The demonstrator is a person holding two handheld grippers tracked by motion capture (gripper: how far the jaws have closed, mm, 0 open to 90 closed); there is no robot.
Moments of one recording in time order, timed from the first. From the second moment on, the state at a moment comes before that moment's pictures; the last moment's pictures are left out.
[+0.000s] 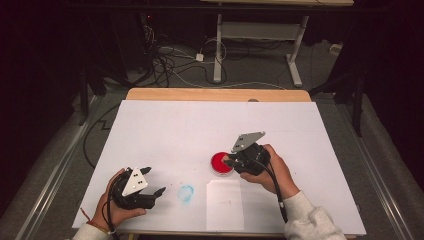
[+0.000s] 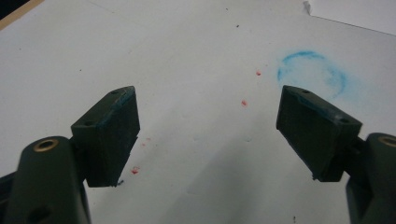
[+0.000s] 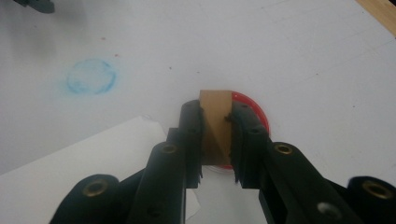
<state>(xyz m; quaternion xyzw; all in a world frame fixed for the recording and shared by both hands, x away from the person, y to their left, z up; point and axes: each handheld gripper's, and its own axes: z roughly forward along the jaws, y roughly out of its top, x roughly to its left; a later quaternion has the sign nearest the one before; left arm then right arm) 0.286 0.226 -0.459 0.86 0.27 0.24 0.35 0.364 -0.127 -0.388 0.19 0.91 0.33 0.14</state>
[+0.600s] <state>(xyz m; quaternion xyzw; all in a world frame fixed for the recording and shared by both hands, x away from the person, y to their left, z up) 0.287 0.225 -0.459 0.87 0.27 0.23 0.35 0.385 -0.119 -0.368 0.19 0.92 0.29 0.15</state>
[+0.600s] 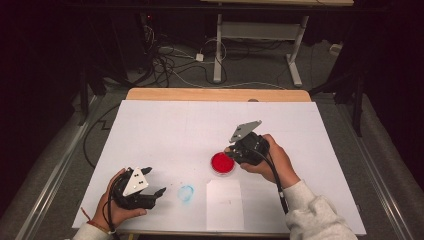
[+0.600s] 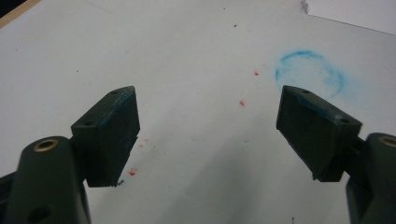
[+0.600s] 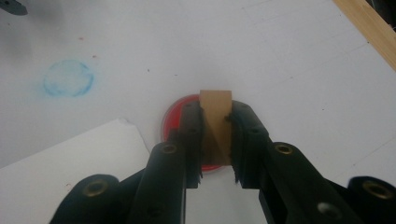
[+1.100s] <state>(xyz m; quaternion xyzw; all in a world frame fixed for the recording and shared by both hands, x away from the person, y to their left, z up) 0.287 0.228 -0.459 0.87 0.27 0.23 0.35 0.413 -0.087 -0.404 0.19 0.95 0.21 0.12</state>
